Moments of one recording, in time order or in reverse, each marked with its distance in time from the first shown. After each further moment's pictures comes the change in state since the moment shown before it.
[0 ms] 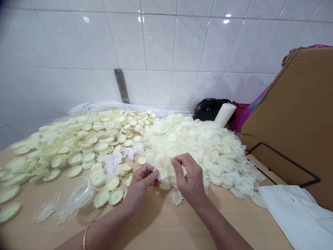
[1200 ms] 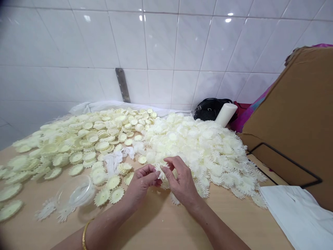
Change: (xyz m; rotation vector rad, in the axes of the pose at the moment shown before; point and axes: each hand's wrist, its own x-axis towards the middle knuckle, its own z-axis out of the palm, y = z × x) left_hand 0.001 -0.002 -0.006 -0.048 -0.103 -0.065; right_hand -0.008 -0.003 0.015 0.156 -0.231 0.122
